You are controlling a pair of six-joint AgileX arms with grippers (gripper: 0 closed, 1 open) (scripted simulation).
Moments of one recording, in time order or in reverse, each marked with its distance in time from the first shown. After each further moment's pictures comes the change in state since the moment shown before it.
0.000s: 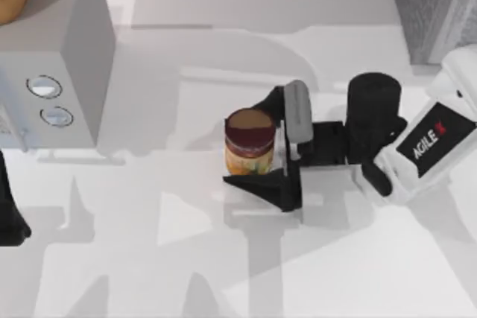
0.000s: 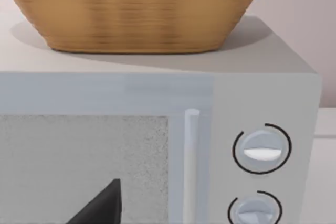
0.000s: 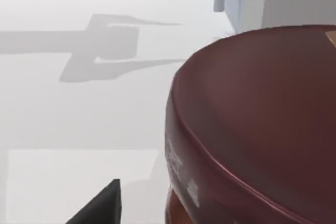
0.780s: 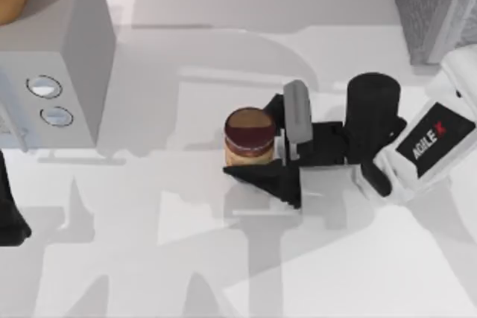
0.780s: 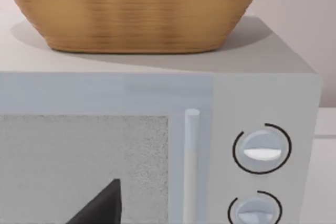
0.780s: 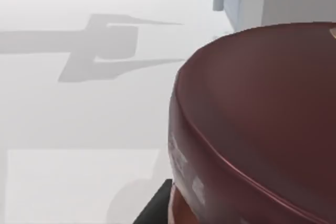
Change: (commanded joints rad) left arm 0.000 0.000 0.000 0.000 0.000 0.000; right arm 0.000 0.000 0.000 0.000 0.000 0.000
